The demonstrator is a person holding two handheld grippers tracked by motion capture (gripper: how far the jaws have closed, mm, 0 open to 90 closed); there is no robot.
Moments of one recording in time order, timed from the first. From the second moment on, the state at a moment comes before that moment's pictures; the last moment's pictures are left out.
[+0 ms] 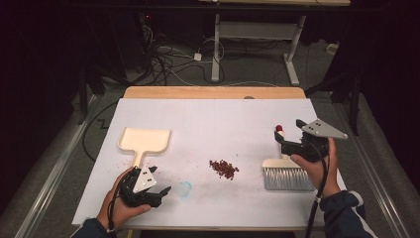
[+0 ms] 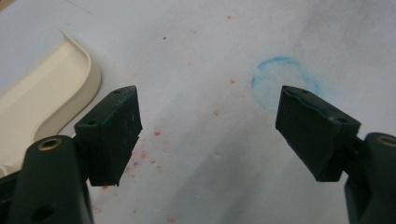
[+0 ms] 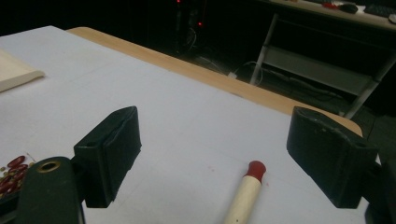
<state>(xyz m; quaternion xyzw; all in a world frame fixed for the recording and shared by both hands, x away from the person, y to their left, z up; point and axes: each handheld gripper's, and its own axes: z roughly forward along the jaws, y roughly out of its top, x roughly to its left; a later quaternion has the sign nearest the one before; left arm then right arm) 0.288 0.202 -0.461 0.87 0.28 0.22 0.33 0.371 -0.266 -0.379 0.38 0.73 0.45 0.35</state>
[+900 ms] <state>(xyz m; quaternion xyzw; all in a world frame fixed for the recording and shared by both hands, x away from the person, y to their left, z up) 0.287 0.201 -0.461 0.88 0.27 0.23 0.33 0.310 -0.261 -0.404 0.30 0.76 0.44 0.37</state>
